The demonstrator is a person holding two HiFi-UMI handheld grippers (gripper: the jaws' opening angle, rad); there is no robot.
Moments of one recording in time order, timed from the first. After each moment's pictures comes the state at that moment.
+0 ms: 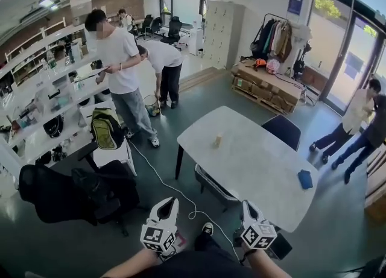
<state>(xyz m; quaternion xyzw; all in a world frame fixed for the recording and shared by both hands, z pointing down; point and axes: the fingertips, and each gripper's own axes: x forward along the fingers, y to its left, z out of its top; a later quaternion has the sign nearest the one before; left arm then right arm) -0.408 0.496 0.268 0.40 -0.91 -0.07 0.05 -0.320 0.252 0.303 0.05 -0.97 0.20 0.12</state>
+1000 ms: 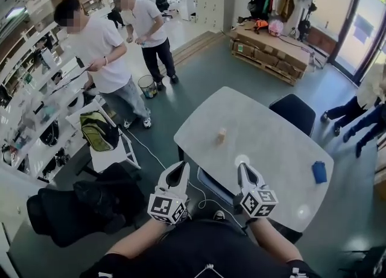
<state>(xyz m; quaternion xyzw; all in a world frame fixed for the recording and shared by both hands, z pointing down) -0.661 0.343 0.229 0.44 -0.89 -0.04 0.03 -0.590 0.161 0.298 0.03 -0.97 0.22 0.11</state>
